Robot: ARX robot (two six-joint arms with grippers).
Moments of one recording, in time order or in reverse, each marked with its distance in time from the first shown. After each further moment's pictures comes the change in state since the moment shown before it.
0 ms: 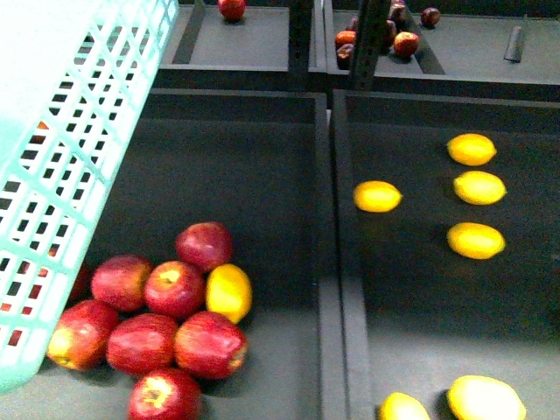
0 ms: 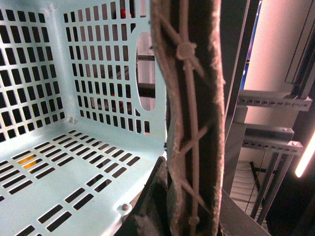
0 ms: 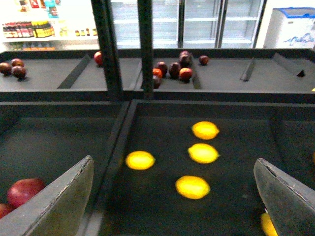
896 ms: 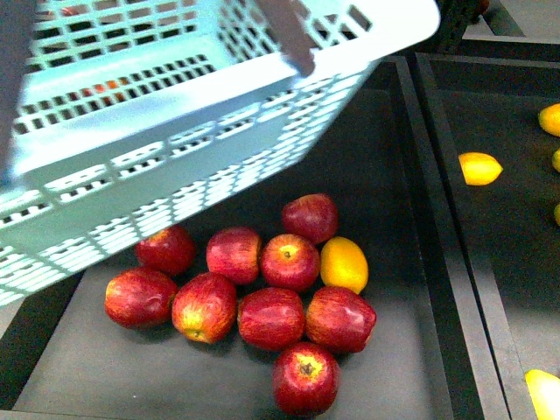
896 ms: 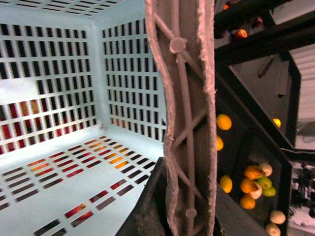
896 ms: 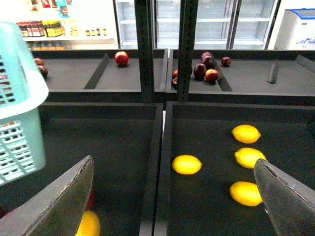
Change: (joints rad) left arm -0.273 0.583 0.340 -0.232 0.125 0.605; right arm -0.001 0.000 -0.001 0.000 0.000 0.000
